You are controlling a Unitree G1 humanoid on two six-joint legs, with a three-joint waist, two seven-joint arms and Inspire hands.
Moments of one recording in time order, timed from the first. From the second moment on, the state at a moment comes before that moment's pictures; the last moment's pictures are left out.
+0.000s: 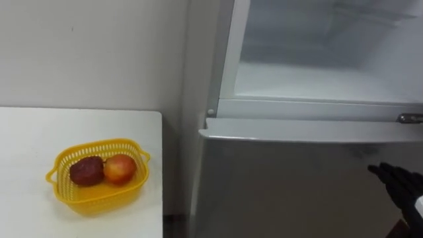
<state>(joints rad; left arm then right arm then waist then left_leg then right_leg) 0.24 0.38 0.08 1.09 0.36 -0.06 -0.01 0.22 -0.71 -0.16 0.11 -0.70 -0.26 -0.35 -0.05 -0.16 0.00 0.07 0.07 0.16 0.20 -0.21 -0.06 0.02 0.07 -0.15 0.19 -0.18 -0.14</state>
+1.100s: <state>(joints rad) 0.27 0.33 0.16 1.06 0.33 -0.05 0.02 0.29 -0.50 -0.36 0.69 -0.08 -0.20 -0.46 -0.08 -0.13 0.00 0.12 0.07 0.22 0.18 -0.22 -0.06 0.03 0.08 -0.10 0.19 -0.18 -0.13</state>
